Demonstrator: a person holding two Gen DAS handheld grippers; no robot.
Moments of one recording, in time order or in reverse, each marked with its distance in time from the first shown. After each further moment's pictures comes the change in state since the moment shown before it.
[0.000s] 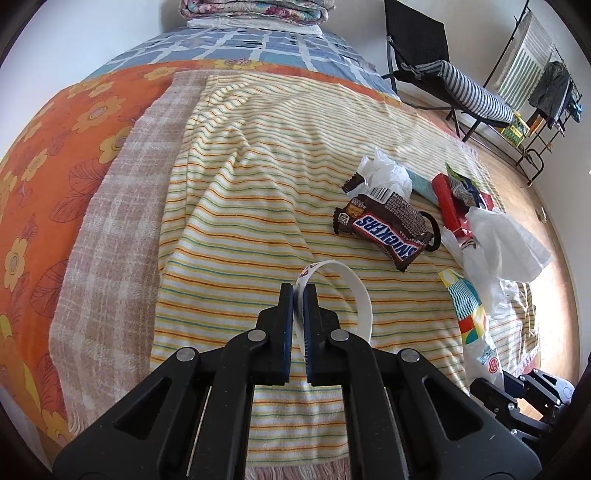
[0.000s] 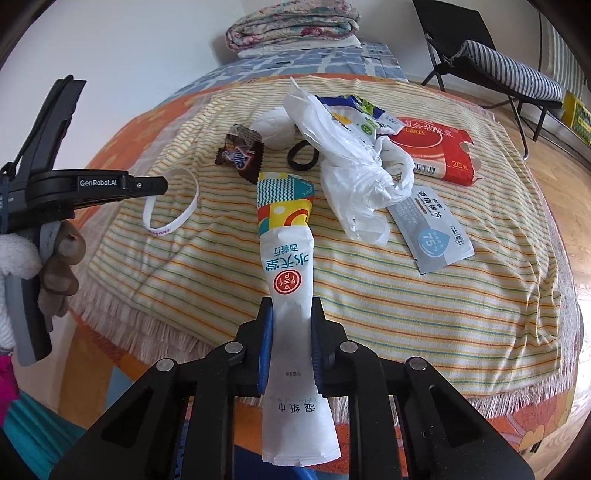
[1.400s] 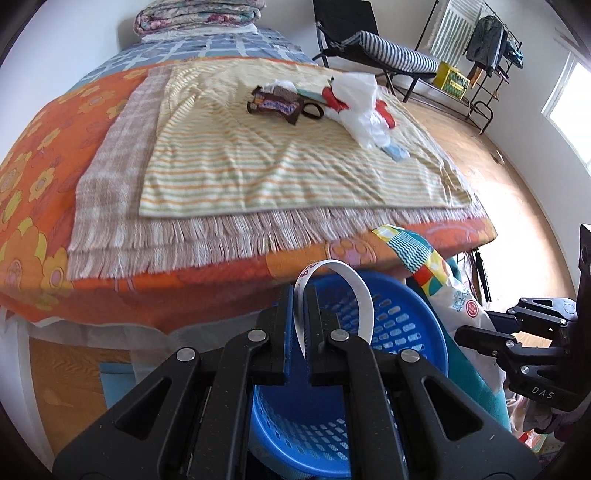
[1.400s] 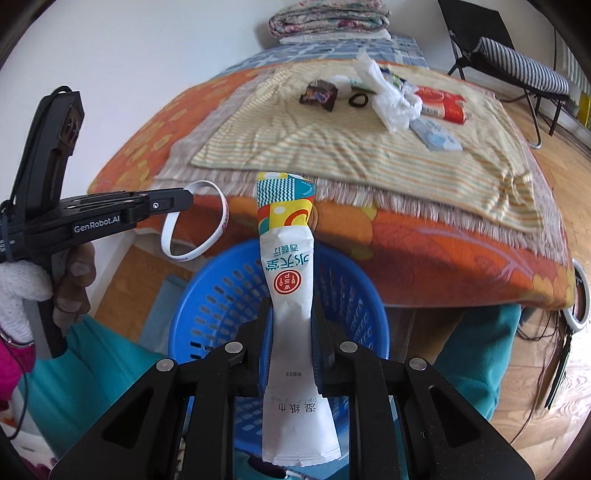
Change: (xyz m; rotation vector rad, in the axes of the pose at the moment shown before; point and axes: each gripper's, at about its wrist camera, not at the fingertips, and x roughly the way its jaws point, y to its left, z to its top) left arm -0.113 -0.035 -0.183 0.196 0.023 -0.110; right arm -0.099 0.045 -0.129 -0.051 0.059 0.109
